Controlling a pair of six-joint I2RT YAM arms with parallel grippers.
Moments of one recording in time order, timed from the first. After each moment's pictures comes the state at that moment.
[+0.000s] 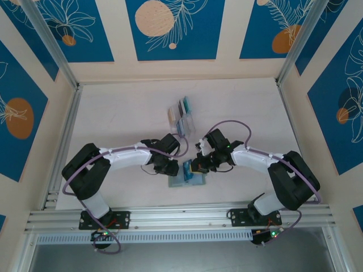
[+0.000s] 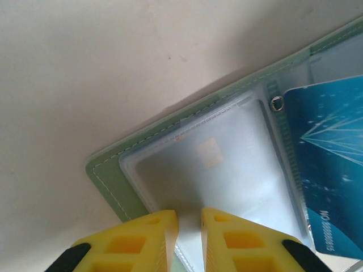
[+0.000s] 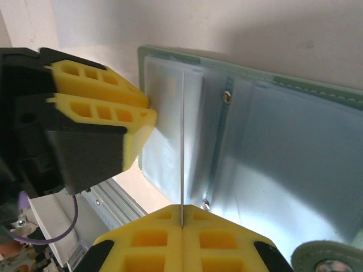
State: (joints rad) left arm -0.85 1.68 0.96 -0.56 0.22 -0.55; right arm 0.58 1.46 0.70 -0.37 -0.68 0.63
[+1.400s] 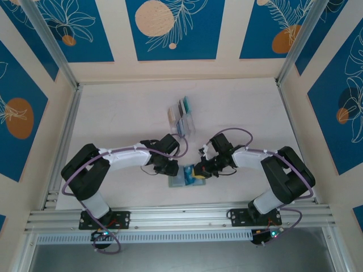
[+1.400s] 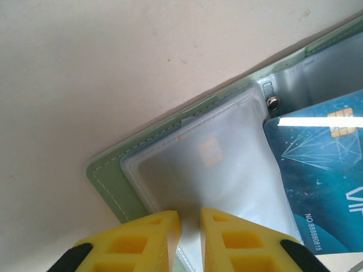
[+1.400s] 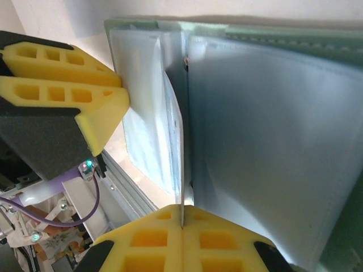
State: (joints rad) left arm -0.85 1.68 0.94 -0.54 0.22 -0.55; right arm 0.52 1.52 0.59 -0.27 -0.83 0.65
